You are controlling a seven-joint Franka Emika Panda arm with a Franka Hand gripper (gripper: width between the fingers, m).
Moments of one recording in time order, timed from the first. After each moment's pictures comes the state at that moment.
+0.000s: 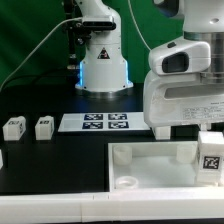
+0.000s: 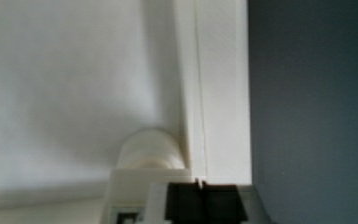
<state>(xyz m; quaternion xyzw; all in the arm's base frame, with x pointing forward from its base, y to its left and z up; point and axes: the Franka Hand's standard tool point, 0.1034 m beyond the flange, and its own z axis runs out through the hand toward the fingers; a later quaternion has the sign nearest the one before) 0.616 0.136 0.070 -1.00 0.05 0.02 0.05</state>
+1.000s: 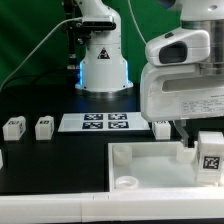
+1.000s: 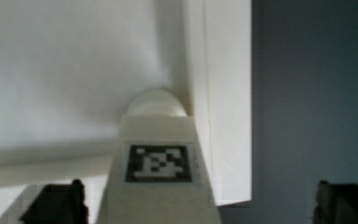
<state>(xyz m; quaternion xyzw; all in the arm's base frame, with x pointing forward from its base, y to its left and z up) 0.637 0.131 0.085 -1.00 0.04 0.00 0.05</state>
